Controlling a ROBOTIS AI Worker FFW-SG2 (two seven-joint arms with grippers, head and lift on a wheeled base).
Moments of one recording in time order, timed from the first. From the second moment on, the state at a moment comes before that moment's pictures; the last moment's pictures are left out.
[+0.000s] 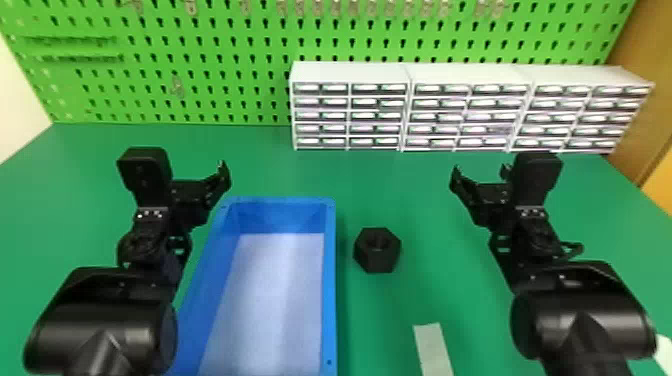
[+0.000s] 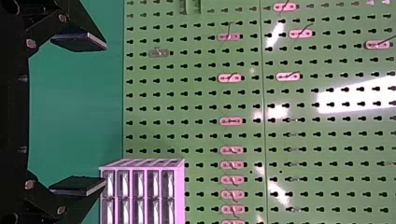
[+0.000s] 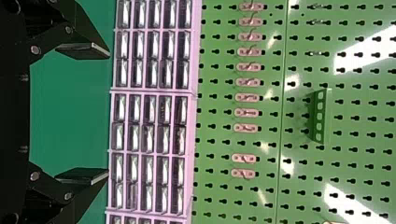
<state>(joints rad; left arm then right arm) -0.07 0.08 0.01 -1.71 0.04 0.19 0.05 -0.20 -0.07 0.01 -1.50 -0.04 0.13 -0.01</state>
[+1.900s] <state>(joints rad) -0.07 0.08 0.02 -1.71 0.04 0.19 0.05 -0.41 -0.11 0.16 -1.66 -0.12 0.76 -0.01</state>
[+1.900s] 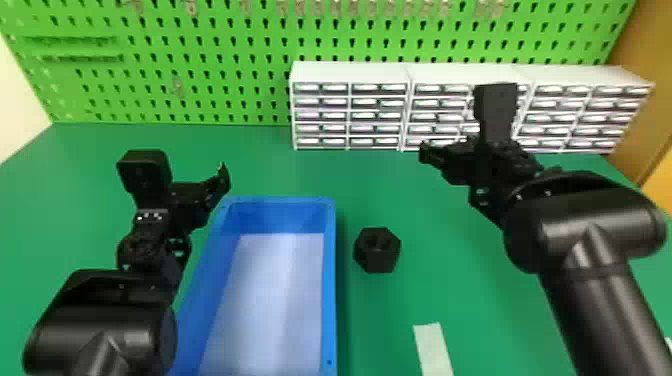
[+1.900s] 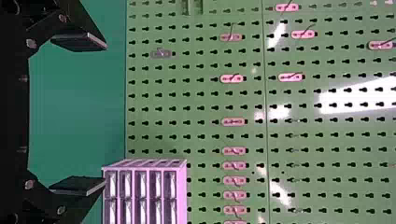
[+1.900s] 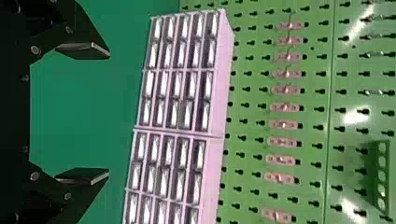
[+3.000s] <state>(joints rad) -0.07 0.08 0.02 -1.71 0.04 0.19 0.05 -0.71 -0.13 0.44 -1.43 -0.22 1.24 0.06</state>
